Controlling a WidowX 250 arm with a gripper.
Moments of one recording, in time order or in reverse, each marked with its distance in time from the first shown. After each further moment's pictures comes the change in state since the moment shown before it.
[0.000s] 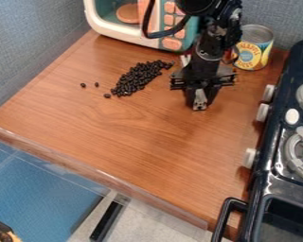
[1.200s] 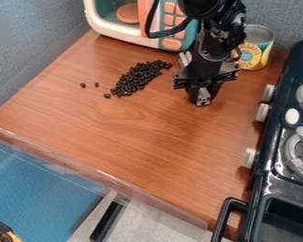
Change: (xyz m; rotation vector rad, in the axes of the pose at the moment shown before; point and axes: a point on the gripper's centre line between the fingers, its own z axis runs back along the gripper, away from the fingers) arm 0.013 0.007 -0.002 0.005 -0.077 0.103
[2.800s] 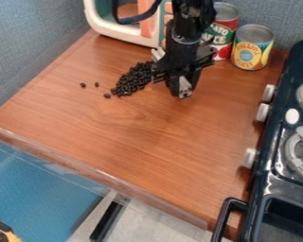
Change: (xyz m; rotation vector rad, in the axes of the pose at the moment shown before) arm 0.013 0.032 0.021 0.004 0.078 0.176
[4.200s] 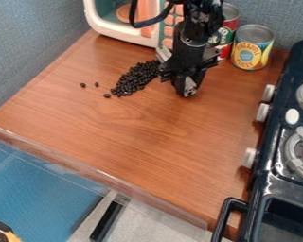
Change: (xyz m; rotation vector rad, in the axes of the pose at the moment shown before) arm 0.010 -0.018 -0.018 0.015 -0.045 0.000
